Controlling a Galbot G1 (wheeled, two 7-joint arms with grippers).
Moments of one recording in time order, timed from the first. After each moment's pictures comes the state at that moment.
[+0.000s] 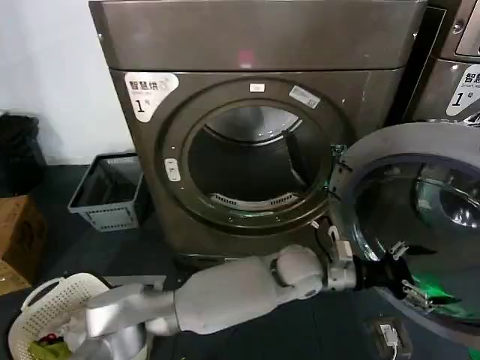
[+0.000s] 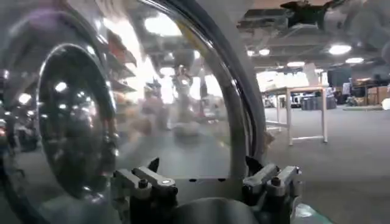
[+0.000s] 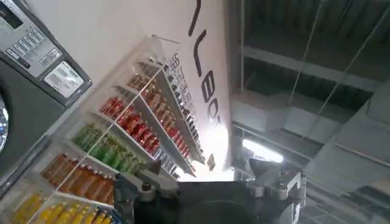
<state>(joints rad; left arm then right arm) 0.18 -1.47 0.79 -1.44 -0.81 -0.03 0.36 -1.61 1.01 2.31 1.96 0.15 -0.30 -0.35</state>
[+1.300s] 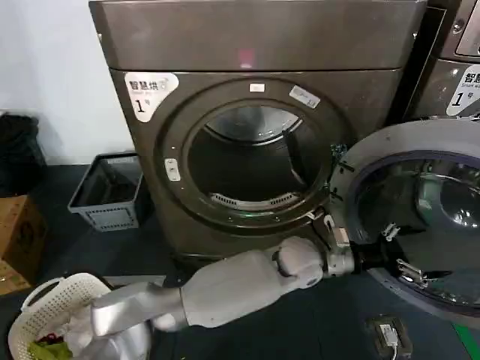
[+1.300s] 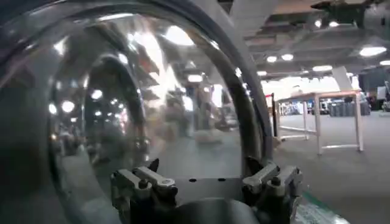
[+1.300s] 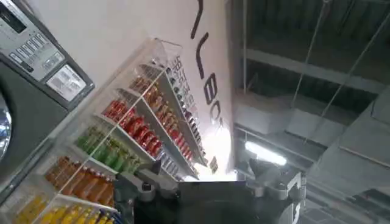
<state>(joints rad) 0.18 -1.49 0.75 -1.37 -0.82 -0.08 0.33 -1.60 0.99 2.31 1.95 0.15 -0.30 -0.37</state>
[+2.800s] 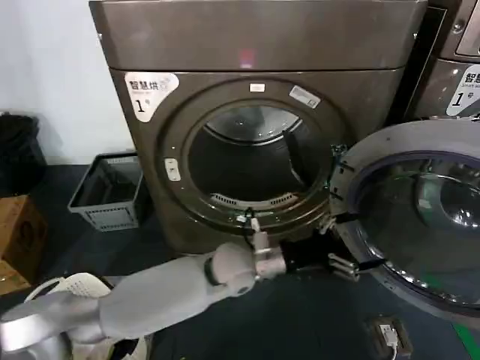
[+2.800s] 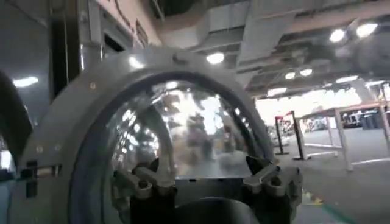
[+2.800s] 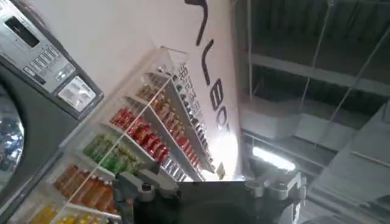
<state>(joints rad) 0.21 -1.06 0.76 -1.73 -0.85 -0.27 0.26 -1.57 0.97 2.29 1.95 0.15 -0.30 -0.38</state>
